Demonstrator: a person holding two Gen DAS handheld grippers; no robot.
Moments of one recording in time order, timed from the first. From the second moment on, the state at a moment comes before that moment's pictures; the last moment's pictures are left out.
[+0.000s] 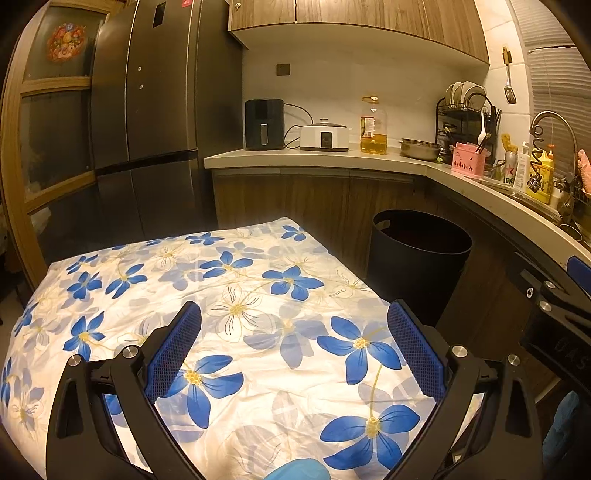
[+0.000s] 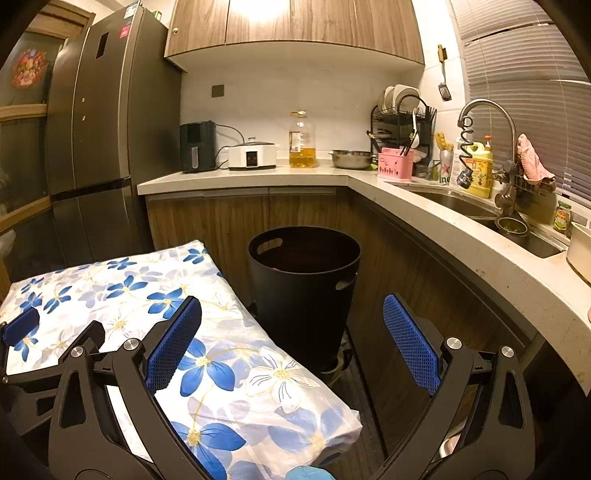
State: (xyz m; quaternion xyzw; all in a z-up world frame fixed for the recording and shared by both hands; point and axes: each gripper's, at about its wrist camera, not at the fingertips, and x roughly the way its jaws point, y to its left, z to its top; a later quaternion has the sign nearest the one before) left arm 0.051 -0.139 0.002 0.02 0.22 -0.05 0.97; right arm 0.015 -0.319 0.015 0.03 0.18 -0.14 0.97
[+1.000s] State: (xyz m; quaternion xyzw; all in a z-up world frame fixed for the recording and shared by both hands) left arm 0.046 -0.150 0.004 0.03 0.23 -0.06 0.97; right arm 0.014 -0.322 0.015 0.04 0.18 -0.14 0.97
